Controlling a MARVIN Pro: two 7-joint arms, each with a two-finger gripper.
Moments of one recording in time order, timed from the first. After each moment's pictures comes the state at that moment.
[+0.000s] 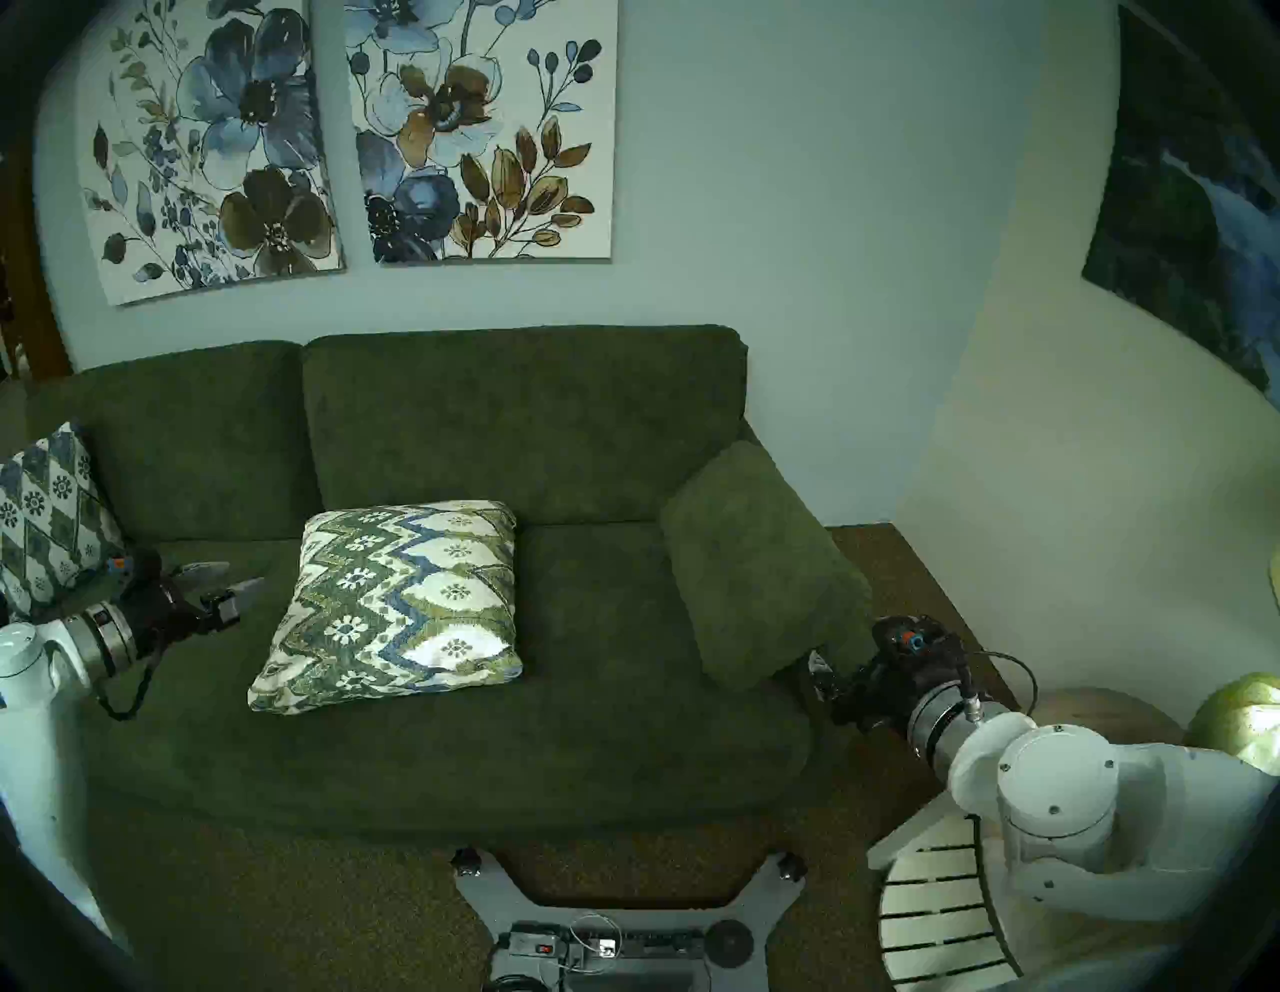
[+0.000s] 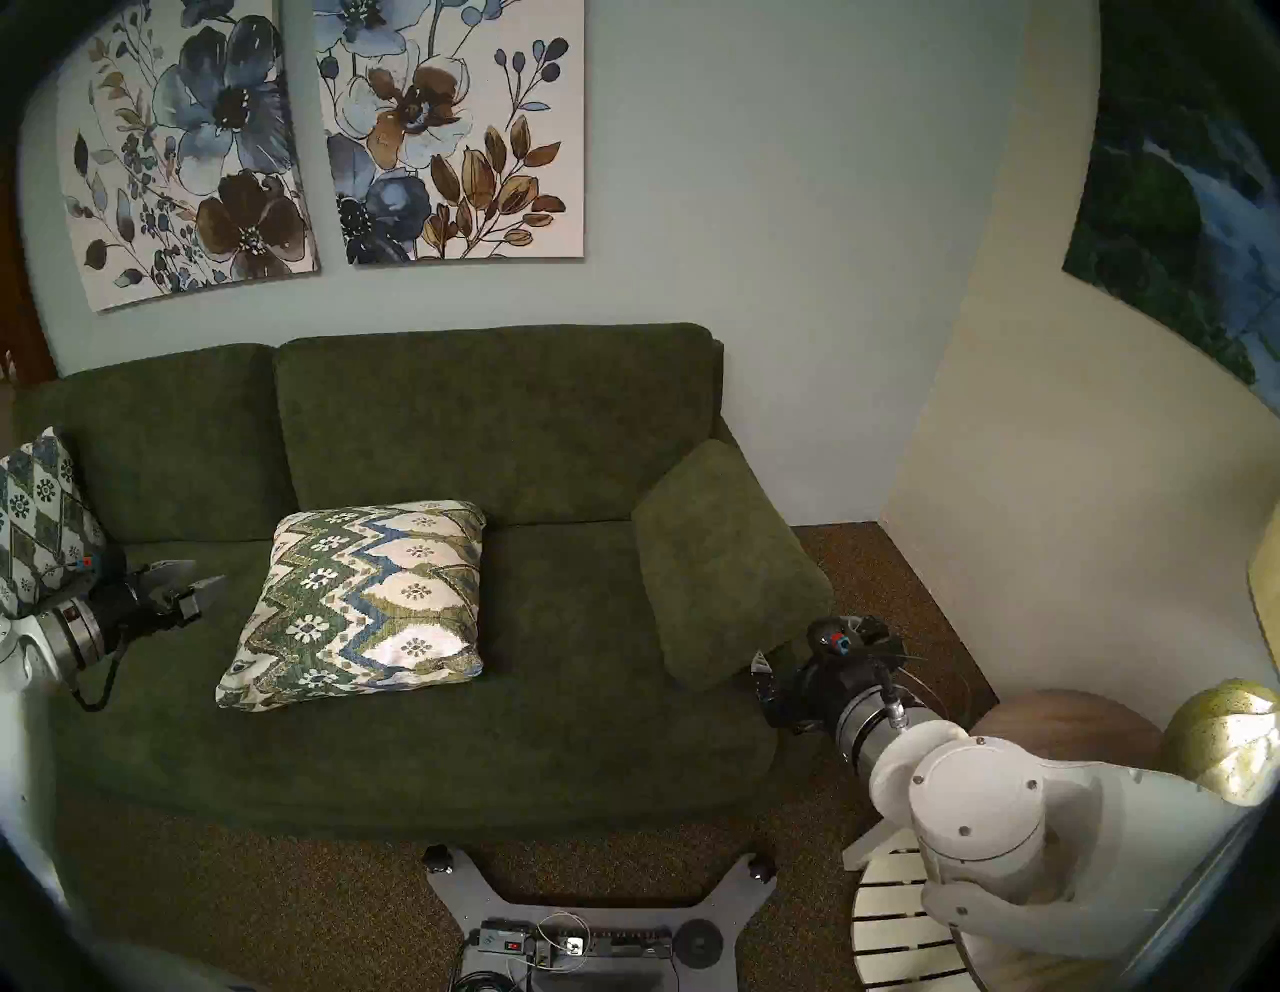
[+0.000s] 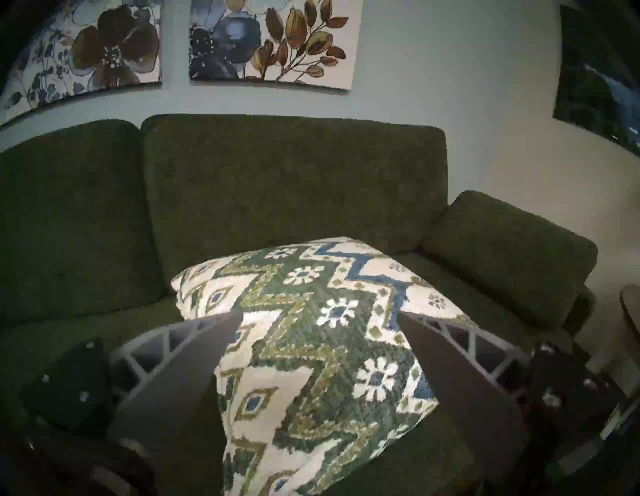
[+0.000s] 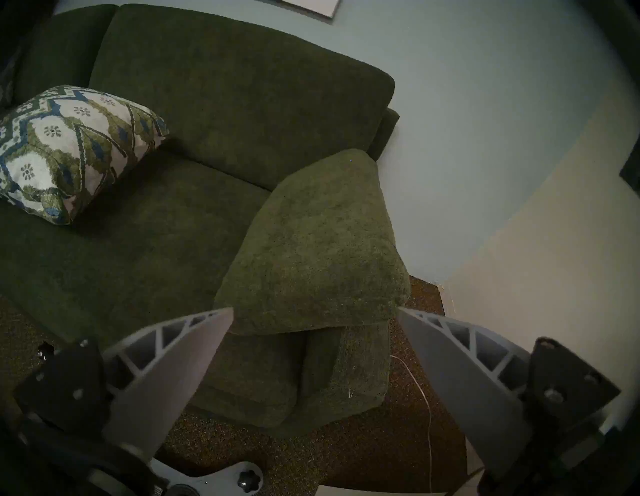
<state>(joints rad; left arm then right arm) 1.75 -0.92 -2.34 -1.28 -0.27 0.28 -1.14 -2.22 -0.30 1.36 -2.43 0.82 0.32 -0.74</state>
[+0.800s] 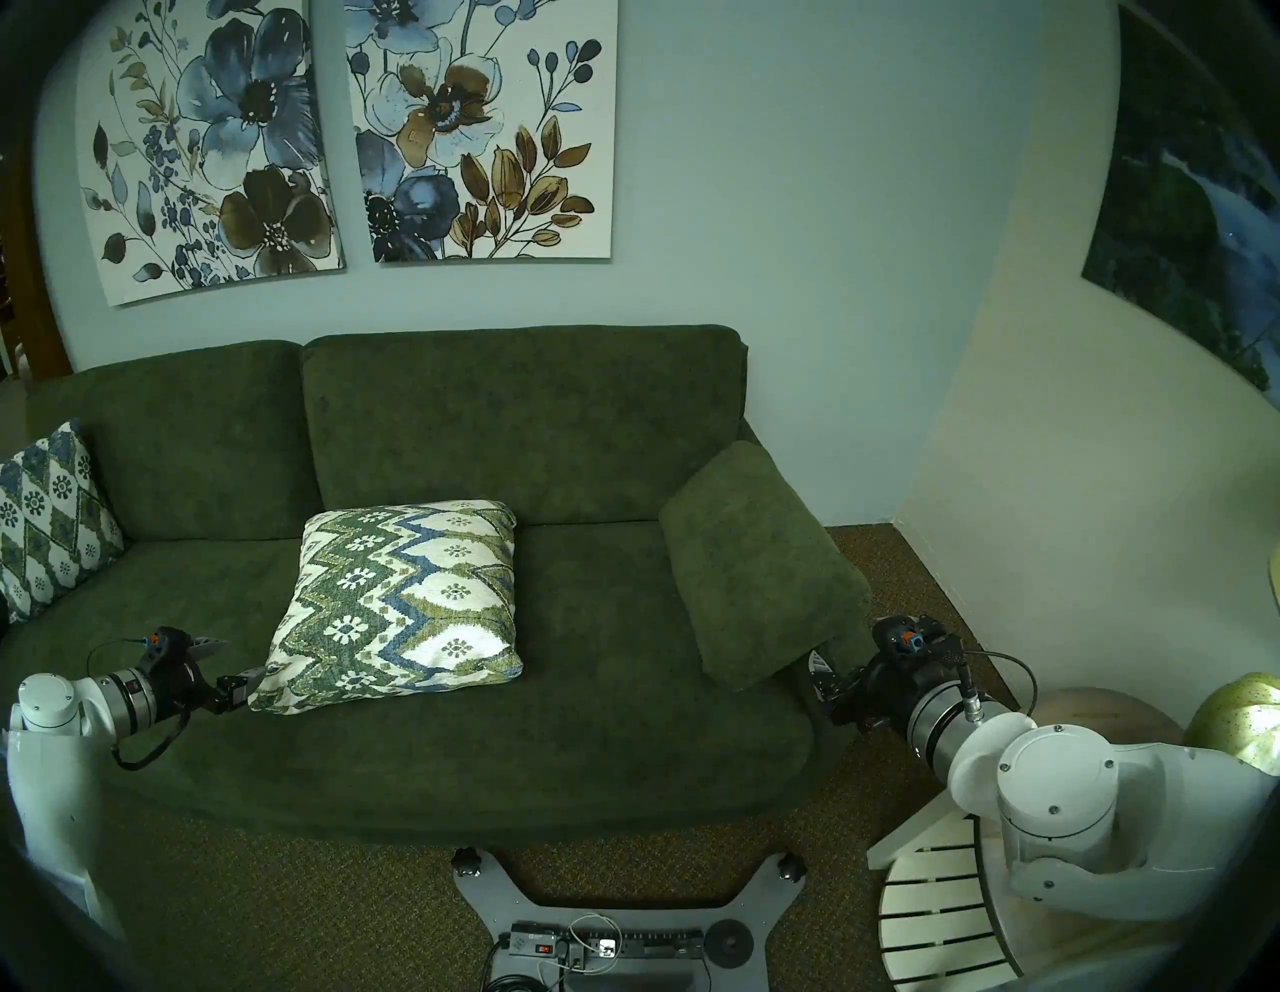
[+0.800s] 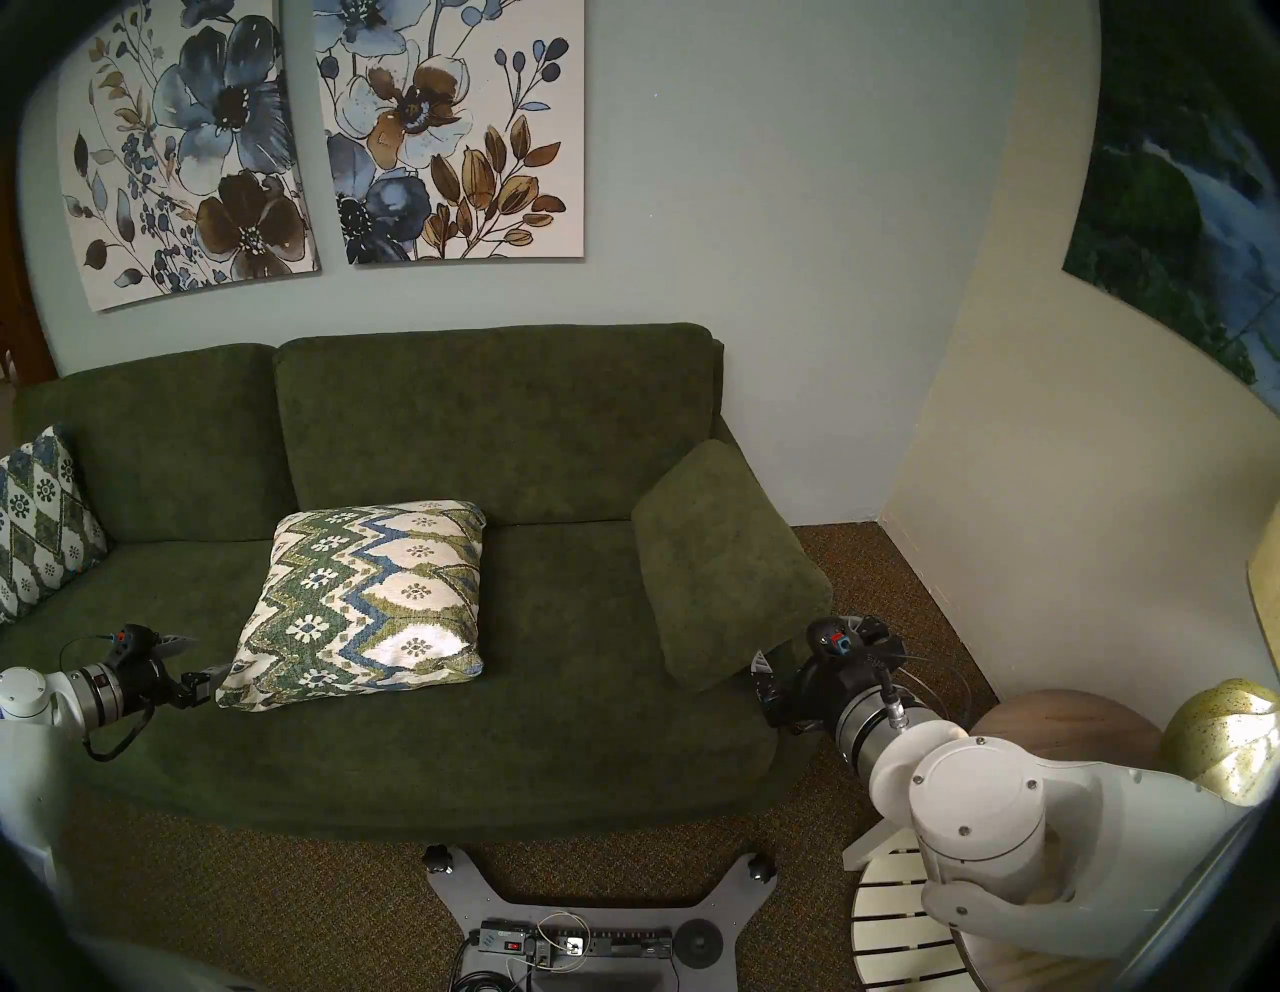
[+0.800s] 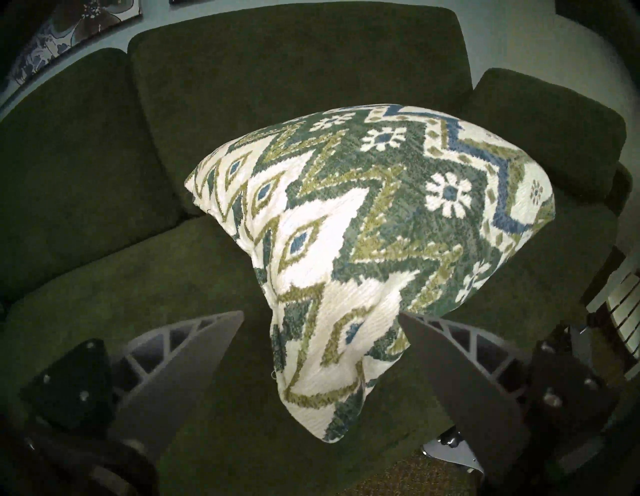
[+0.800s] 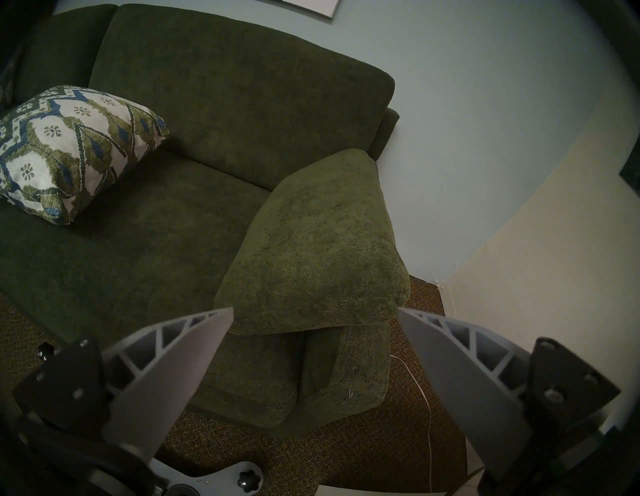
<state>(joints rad) 1.64 -0.86 -2.13 -0.91 -0.07 -0.10 -1.05 -2.22 -0.30 1.36 -2.43 0.82 0.32 -0.74</state>
